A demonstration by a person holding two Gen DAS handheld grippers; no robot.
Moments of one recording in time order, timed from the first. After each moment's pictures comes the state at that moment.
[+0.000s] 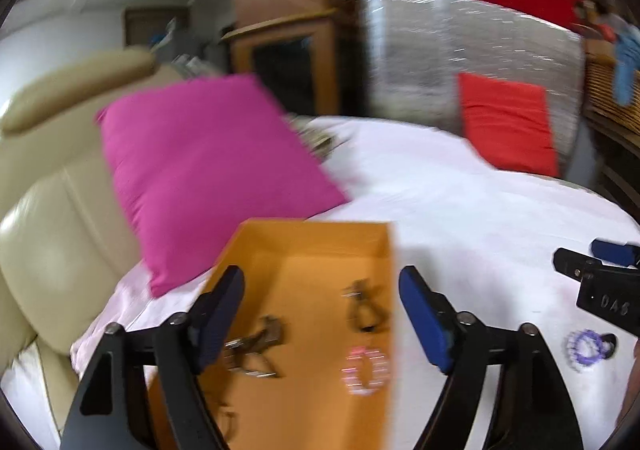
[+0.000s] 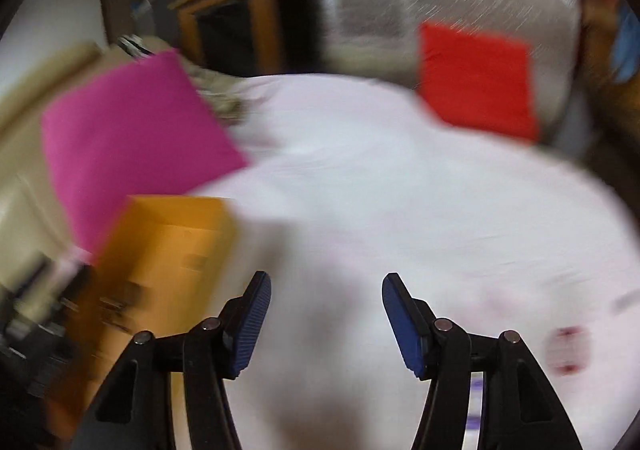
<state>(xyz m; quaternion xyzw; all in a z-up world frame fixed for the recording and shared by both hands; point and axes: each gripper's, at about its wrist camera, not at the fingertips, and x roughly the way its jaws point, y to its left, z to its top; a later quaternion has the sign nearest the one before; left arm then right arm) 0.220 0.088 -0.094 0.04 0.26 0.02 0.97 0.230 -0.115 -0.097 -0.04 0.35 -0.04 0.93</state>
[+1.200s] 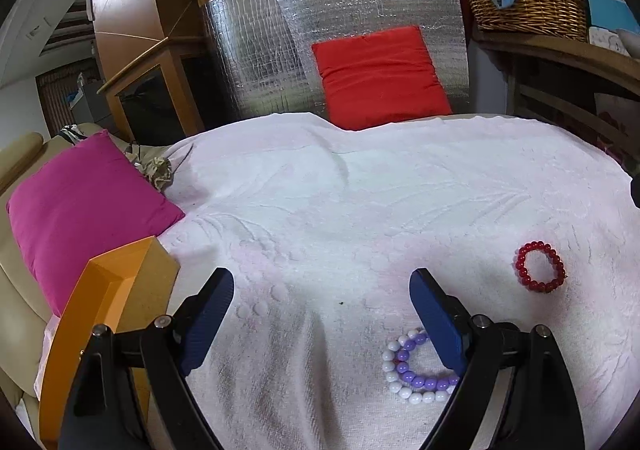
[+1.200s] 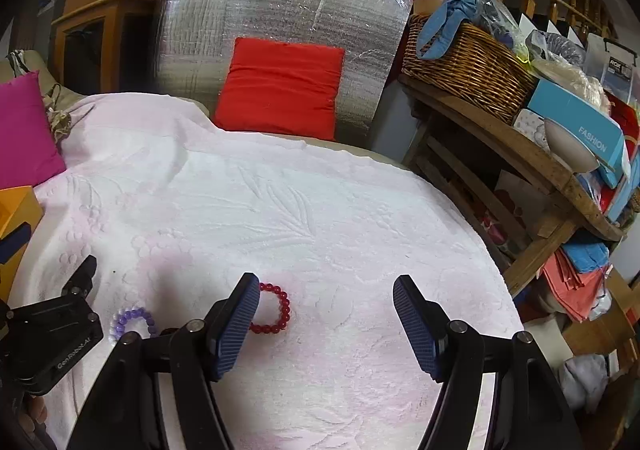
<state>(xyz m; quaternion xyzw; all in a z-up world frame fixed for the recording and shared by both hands) 0.202 -0.149 -0.138 0.15 0.28 -0.09 0.95 0.122 -0.317 -0.081 -0.05 0.33 -0.23 0.91</state>
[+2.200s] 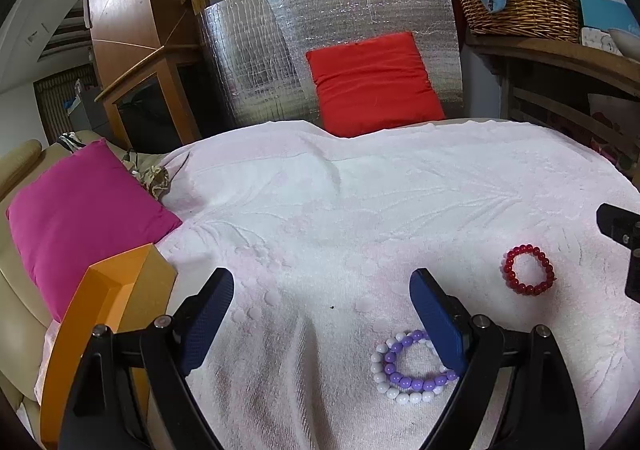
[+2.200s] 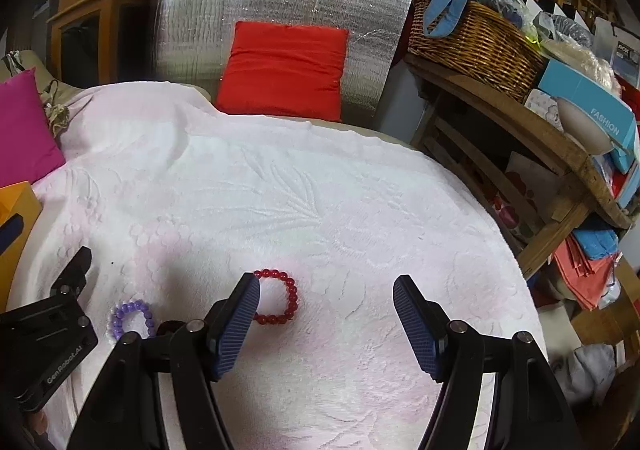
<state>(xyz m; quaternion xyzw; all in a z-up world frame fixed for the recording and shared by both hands) 0.194 -0.155 -0.132 0.15 0.27 -0.10 0.95 0.133 -0.325 -0.100 -0.02 0.36 -0.22 0.91</state>
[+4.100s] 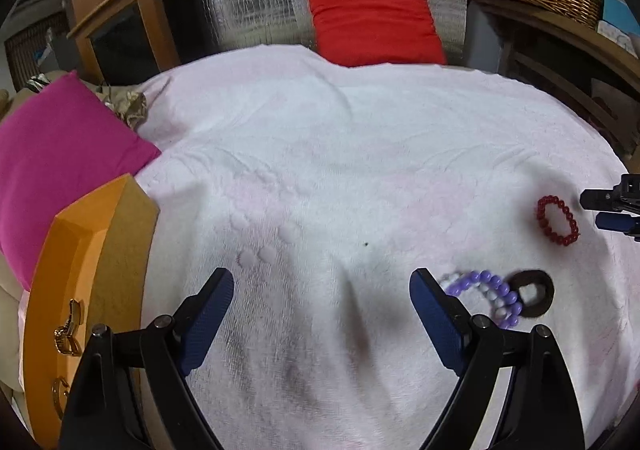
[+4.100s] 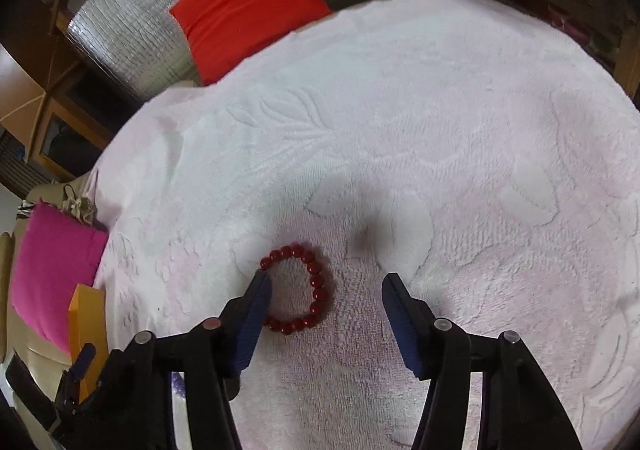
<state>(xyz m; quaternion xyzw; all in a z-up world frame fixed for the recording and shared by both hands) 0.239 -0.097 -0.167 0.12 0.40 -0.14 0.90 0.182 -0.422 -0.182 0.30 0.45 -0.11 0.83</state>
